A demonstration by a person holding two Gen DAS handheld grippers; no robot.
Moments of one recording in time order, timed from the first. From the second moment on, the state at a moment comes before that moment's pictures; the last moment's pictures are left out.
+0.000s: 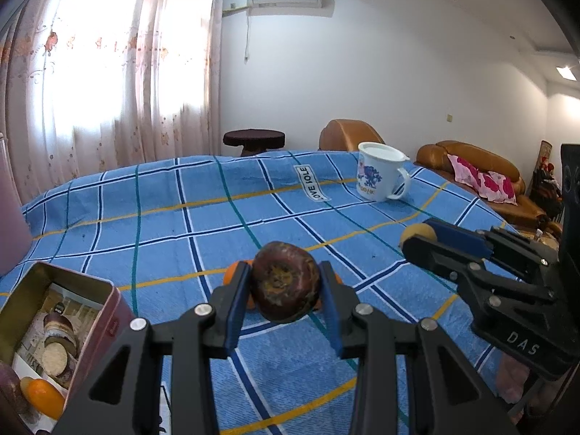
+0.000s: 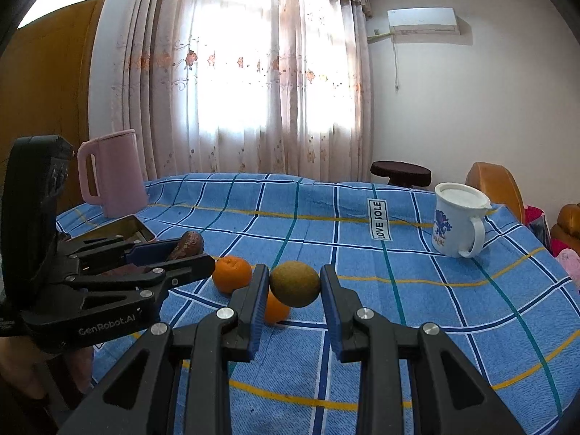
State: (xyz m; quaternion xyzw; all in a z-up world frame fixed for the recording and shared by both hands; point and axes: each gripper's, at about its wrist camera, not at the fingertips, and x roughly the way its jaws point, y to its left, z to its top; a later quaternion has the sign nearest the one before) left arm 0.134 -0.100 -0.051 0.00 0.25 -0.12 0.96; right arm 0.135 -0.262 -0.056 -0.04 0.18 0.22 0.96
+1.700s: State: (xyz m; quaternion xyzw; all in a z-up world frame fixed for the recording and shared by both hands) left arm 0.090 0.083 -0.036 -0.08 0.25 0.02 0.96; right arm 0.123 -0.058 -0.046 -0.11 0.19 0.41 0.88
